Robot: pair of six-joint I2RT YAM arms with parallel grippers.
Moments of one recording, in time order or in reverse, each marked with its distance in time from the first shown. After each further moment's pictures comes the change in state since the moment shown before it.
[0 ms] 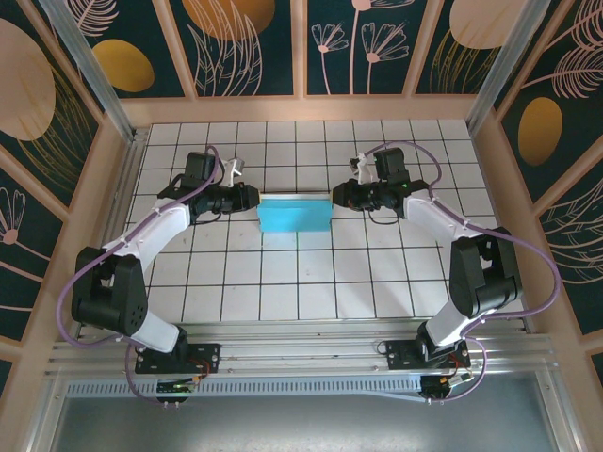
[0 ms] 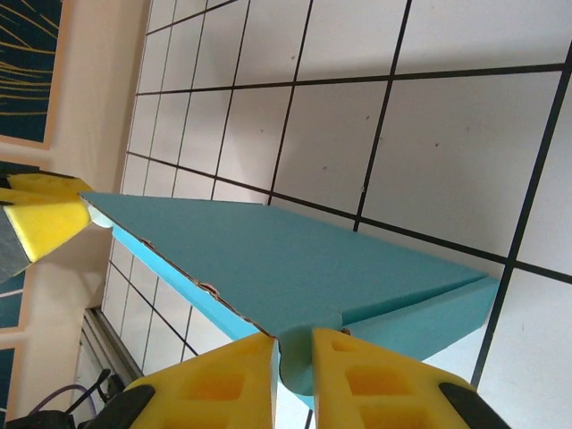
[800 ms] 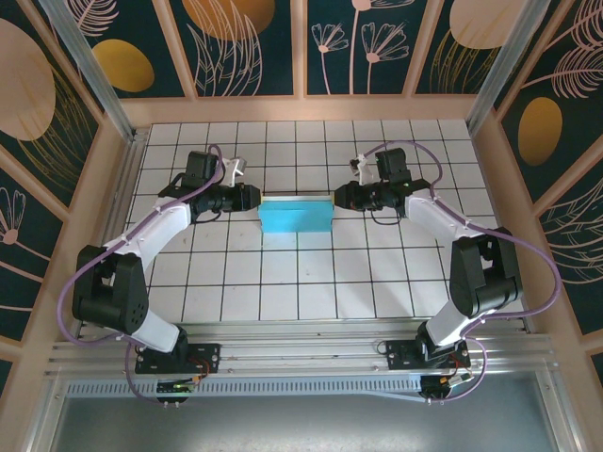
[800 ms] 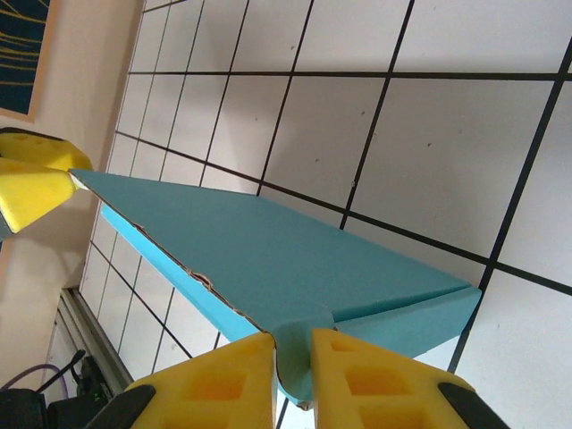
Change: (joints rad) left arm -0.001 0.009 0.028 -0.026 -0.052 0.092; right arm -0.010 -0.004 0.004 -0.038 -0.003 -0.109
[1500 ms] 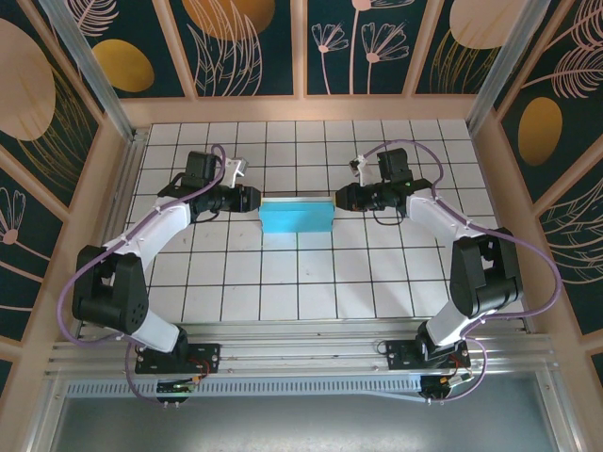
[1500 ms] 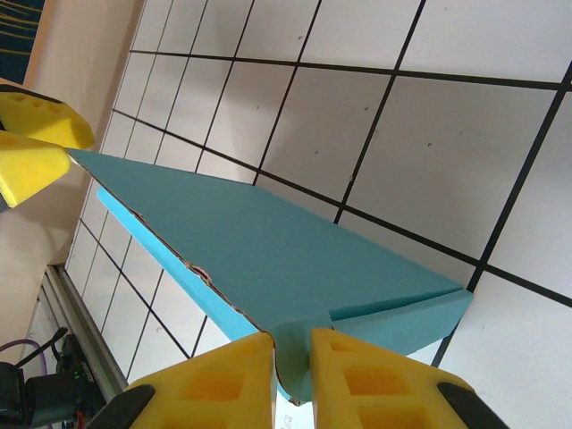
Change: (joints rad) left arm 0.001 0.002 0.005 -0.005 0.002 0.128; right arm -0.012 0.000 0.001 -0.029 -0.023 -0.103
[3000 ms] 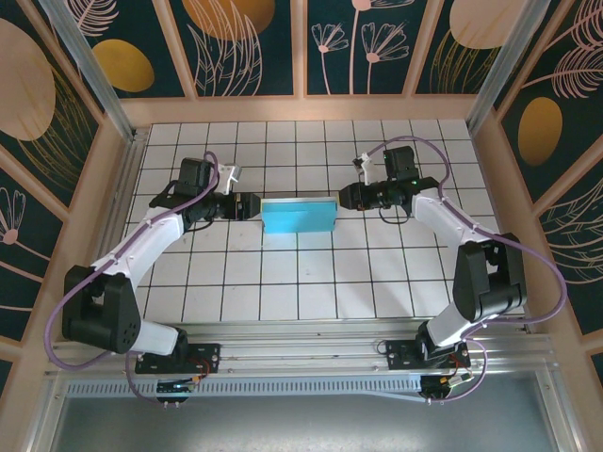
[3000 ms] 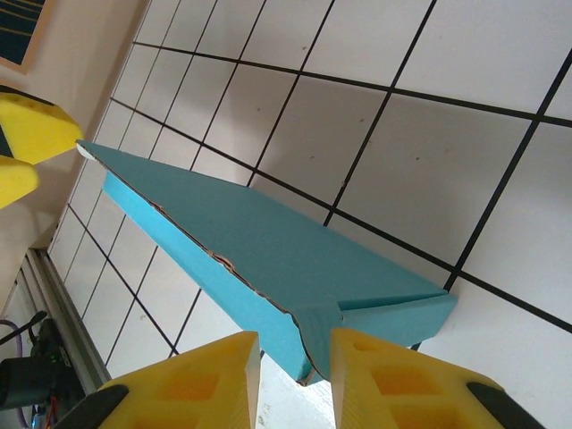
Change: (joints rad) left arm 0.000 -0.116 -0.064 -0.055 -0.054 -0.021; right arm -0.029 -0.034 0.011 -0.045 -0.008 -0.106
